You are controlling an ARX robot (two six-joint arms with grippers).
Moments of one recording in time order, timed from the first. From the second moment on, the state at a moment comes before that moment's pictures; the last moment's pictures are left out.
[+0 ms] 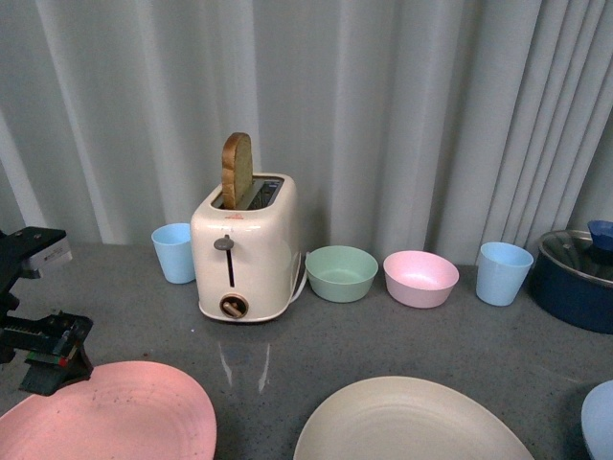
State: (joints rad) left arm 0.09 1.91 1.06 -0.13 0.14 0.29; right arm 0.00 0.00 0.01 0.00 0.00 0.00
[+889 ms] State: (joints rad) left arm 0.24 2.08 1.12 -0.16 0.24 0.37; right arm 0.00 0.00 0.01 0.00 0.00 0.00
